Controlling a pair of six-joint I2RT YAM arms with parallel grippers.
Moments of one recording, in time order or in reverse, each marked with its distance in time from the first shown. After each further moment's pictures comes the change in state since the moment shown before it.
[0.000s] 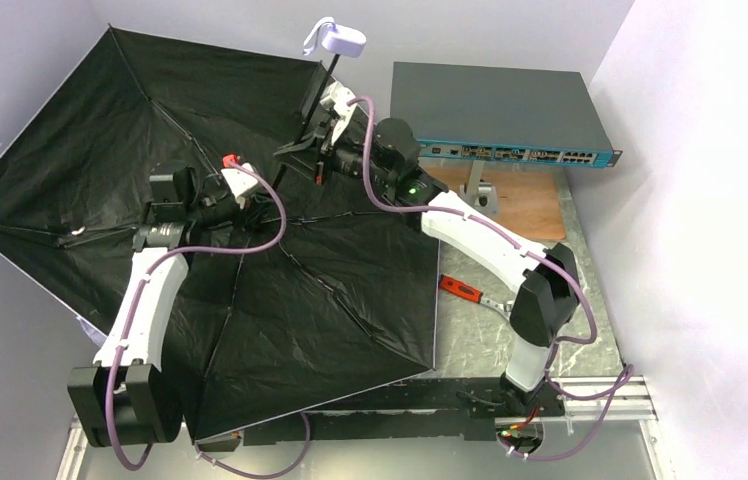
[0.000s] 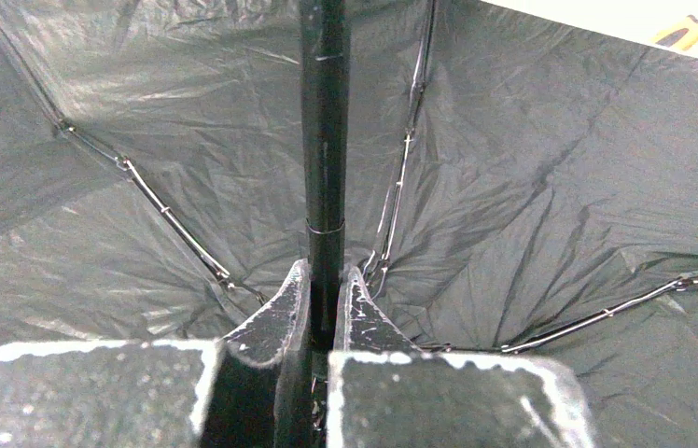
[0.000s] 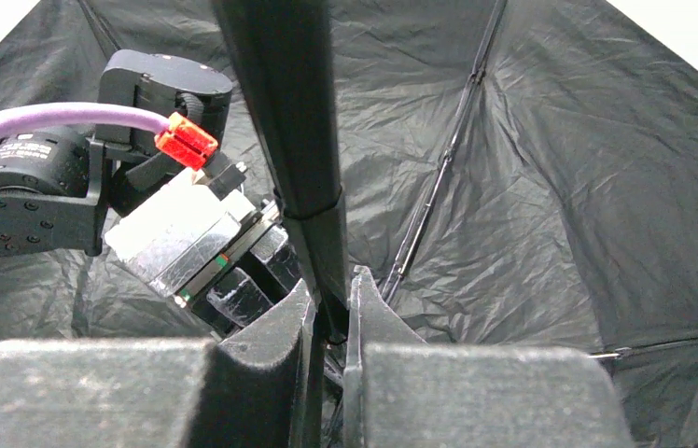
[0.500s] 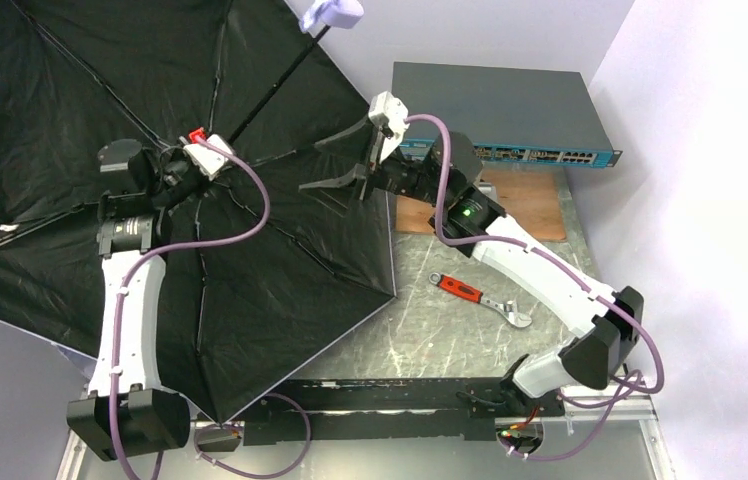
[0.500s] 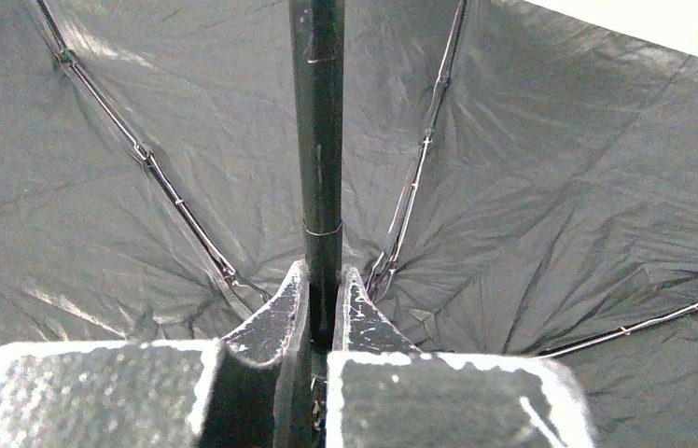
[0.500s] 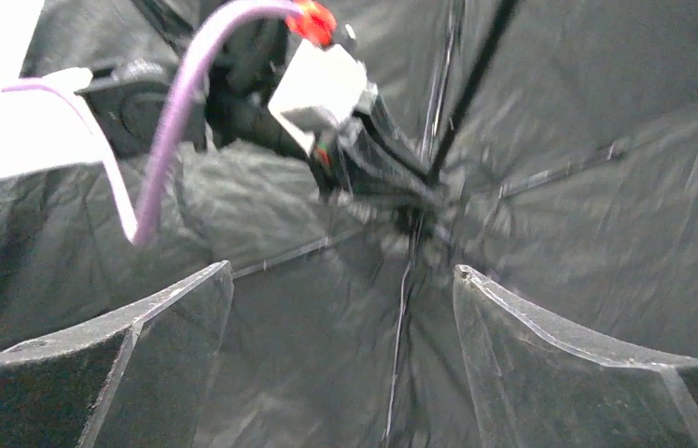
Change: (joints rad) left arm 0.098 -0.048 0.210 -0.030 -0.204 0.074; right arm -0.007 -0.304 -0.185 0.000 -0.080 -0.030
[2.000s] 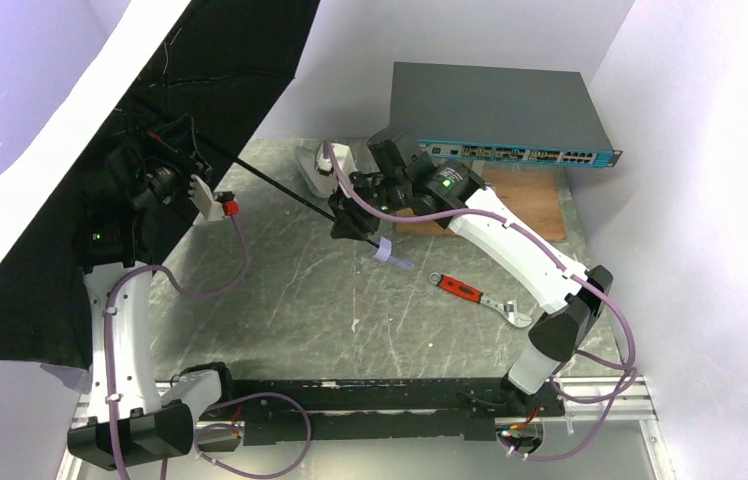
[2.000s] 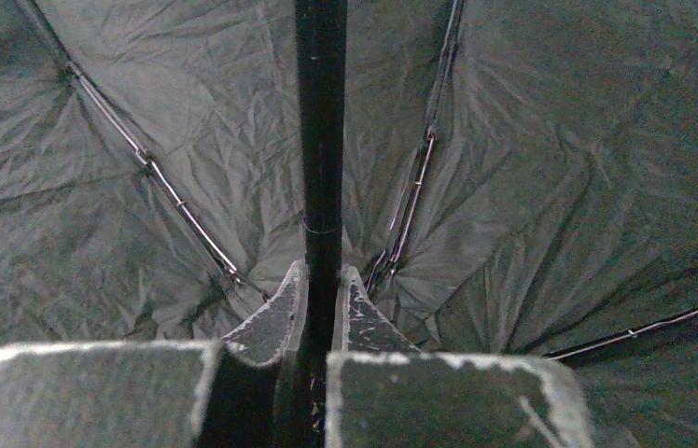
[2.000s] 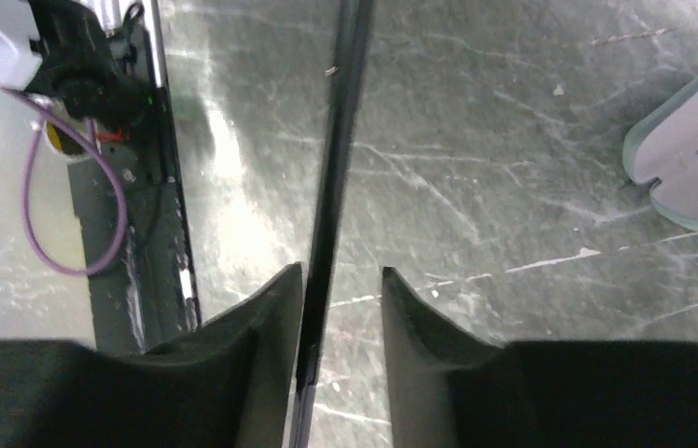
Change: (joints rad) left arm 0.031 -0.048 0.190 -0.225 -0.130 1.369; right arm 0.029 0.183 0.350 -1.125 0.083 -0.425
